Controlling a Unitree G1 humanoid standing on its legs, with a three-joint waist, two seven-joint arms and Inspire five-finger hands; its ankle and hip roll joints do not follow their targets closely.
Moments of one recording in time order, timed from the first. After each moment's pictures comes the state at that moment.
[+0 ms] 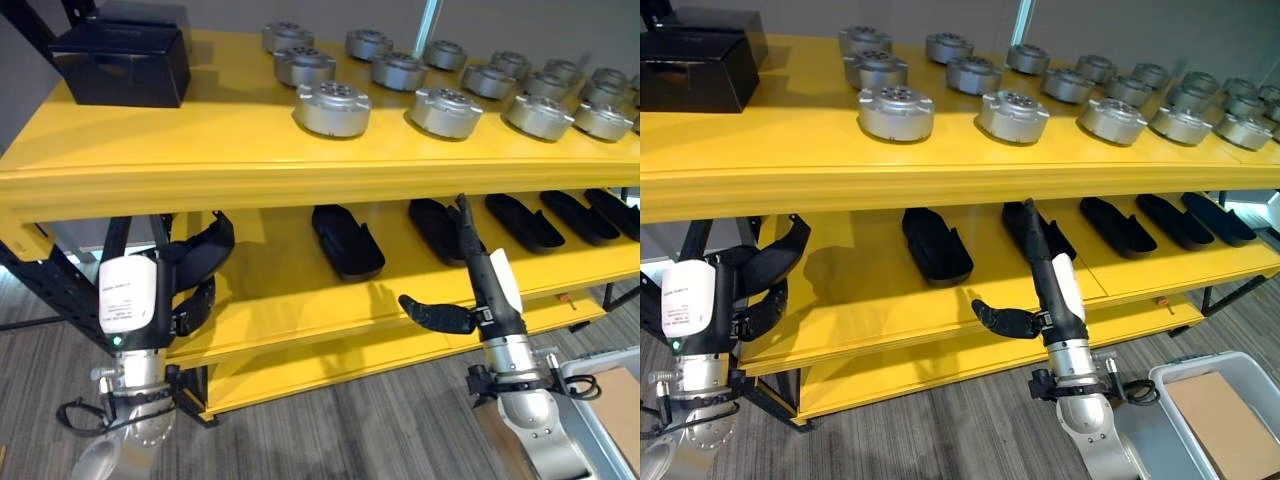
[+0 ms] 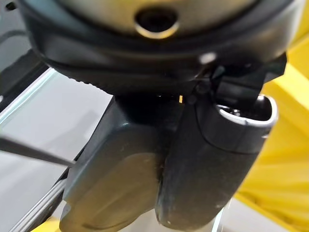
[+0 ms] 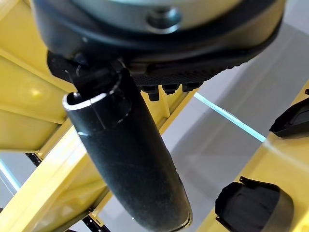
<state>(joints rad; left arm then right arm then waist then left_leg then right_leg) 0.27 0.64 0.06 -0.12 0.64 -0.13 0.64 0.14 -0.46 0.14 -0.26 -0.16 -0.27 -0.24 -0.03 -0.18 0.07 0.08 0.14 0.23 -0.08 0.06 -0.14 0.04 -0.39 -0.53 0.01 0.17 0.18</state>
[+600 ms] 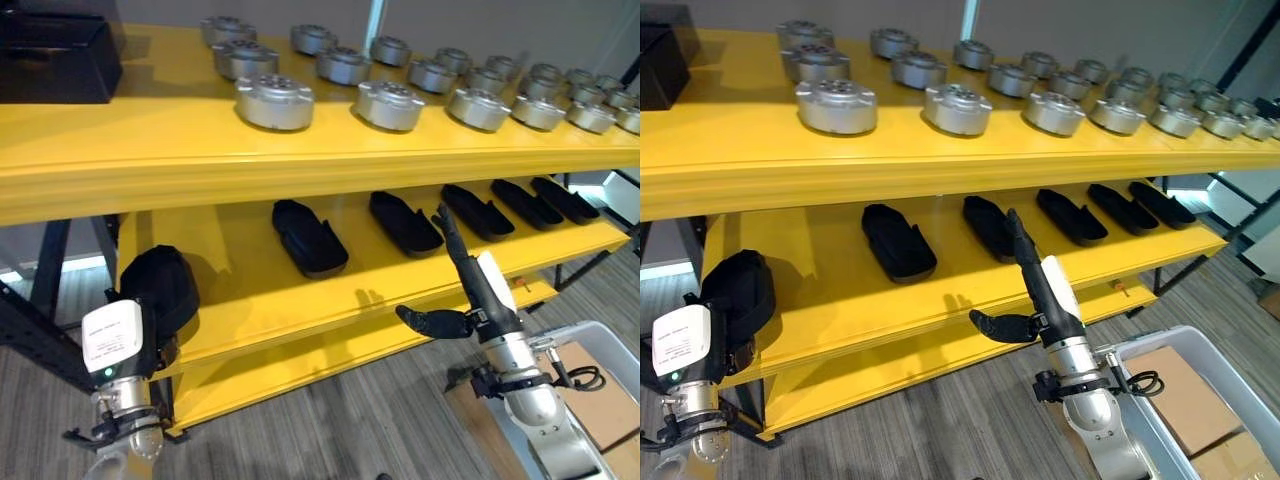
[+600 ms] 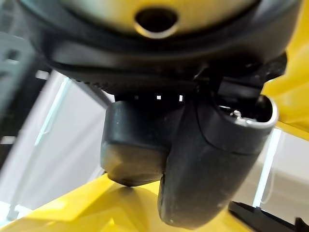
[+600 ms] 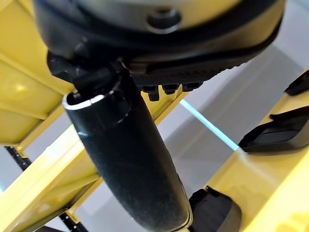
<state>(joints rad) 0.21 0.57 0.08 0.17 0.76 0.04 0.62 0.13 -0.51 0.14 -0.26 -0.11 -0.25 -0.14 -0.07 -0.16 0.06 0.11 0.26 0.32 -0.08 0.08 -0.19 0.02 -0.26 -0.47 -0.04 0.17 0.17</state>
